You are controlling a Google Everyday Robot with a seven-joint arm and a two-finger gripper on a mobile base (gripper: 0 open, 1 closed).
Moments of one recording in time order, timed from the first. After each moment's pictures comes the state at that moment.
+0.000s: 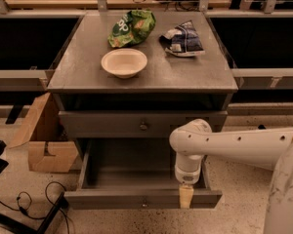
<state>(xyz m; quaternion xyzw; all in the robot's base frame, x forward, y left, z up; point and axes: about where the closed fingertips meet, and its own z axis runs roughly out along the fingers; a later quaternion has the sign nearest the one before) 0.463 -0.154 0.476 0.65 -0.75 -0.06 0.08</state>
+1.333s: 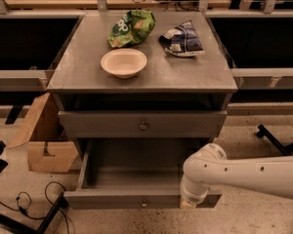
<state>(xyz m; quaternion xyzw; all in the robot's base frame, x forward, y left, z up) 0.438 -0.151 0.443 0.65 -0.76 -0.05 -0.02</state>
